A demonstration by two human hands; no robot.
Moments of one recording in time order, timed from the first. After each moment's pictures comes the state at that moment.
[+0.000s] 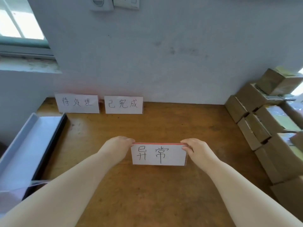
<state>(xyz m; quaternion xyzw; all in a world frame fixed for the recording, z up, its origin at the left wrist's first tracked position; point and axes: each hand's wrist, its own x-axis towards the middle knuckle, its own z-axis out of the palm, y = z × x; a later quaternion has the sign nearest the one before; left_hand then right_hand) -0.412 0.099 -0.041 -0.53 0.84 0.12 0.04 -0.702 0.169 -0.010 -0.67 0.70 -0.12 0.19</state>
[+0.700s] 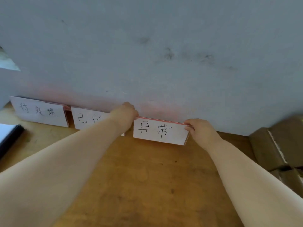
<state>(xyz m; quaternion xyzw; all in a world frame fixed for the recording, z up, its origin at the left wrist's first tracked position) -0.555 -0.150 -0.029 -0.62 0.78 0.08 0.07 -0.828 -0.115 -0.035 -0.74 0.65 -0.05 0.18</state>
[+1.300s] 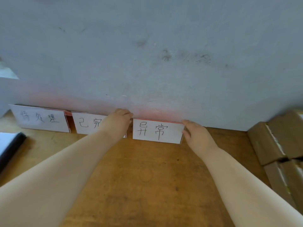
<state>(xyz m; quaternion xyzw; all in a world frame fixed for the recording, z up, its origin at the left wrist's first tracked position) -0.527 -0.117 -0.033 -0.61 0.79 0.07 -0.03 -0.805 -0.077 -0.036 -0.72 0.66 -0.09 0.17</state>
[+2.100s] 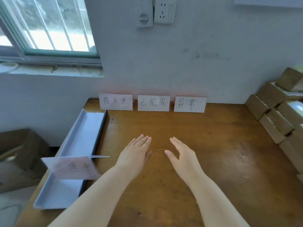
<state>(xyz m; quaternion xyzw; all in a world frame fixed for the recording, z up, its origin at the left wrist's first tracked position) -0.319 0.225 -0.007 -0.54 0.83 0.09 -0.09 -0.496 0.269 0.017 -0.65 0.68 -0.25 0.24</state>
